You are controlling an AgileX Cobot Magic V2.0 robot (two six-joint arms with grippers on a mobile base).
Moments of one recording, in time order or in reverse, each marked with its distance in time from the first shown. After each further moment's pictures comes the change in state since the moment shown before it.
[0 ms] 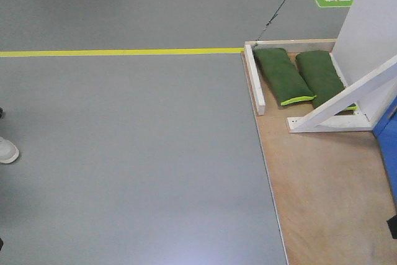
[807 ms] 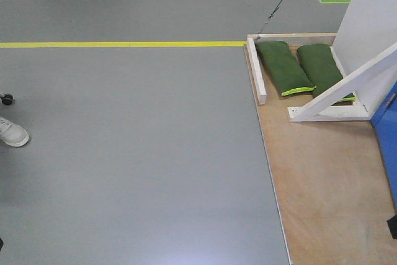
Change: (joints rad) left arm 0.000 0.000 0.000 0.000 0.000 0.000; right arm 0.000 0.000 0.000 0.000 0.000 0.000
